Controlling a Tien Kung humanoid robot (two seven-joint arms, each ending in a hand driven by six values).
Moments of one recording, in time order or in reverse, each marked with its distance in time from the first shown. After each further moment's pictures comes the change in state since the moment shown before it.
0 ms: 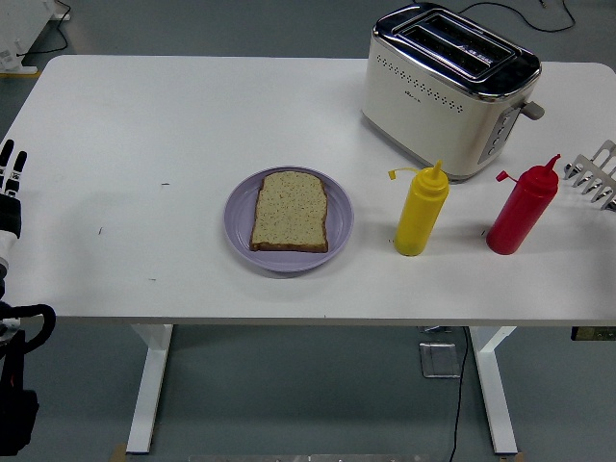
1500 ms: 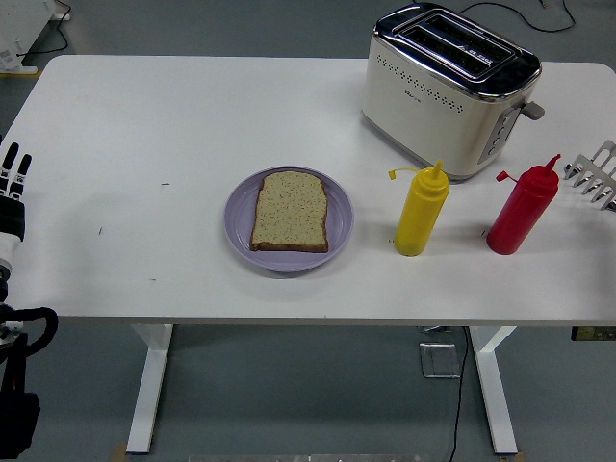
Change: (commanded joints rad) left arm 0.009 0.000 0.010 -0.001 0.000 0.000 -0.001; right arm -0.011 -0.001 -0.005 -0.002 -0.011 -0.004 -0.005
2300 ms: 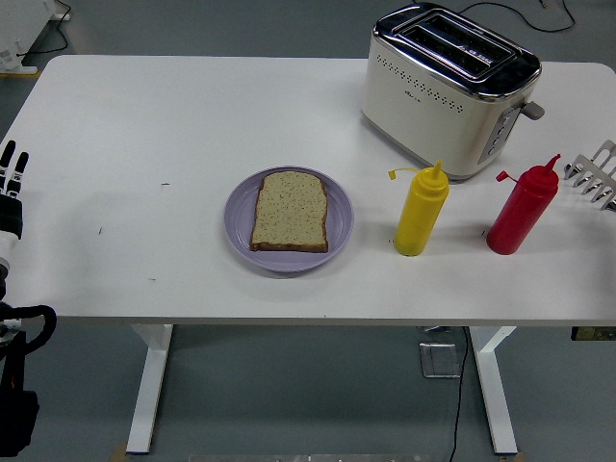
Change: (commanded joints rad) left arm -0.007 0.000 -0.008 0.001 0.001 0.000 0.000; right arm 0.005 0.003 0.004 -0.002 -0.002 -0.036 -0.010
